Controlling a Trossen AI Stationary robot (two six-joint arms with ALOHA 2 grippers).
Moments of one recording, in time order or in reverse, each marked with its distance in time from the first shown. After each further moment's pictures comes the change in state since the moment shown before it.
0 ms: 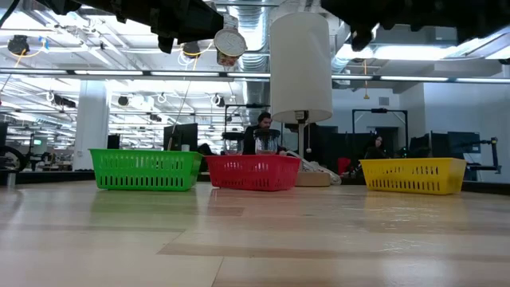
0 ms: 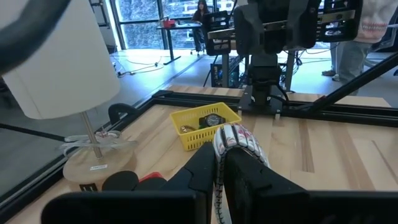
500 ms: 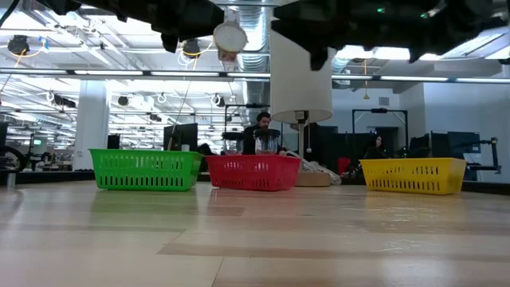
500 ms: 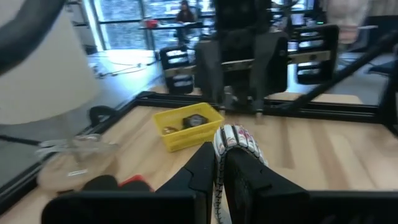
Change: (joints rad) left arm 0.000 0.000 0.000 0.004 0.070 -0.001; right arm -0.049 0.398 0.124 0.284 -0.046 0.014
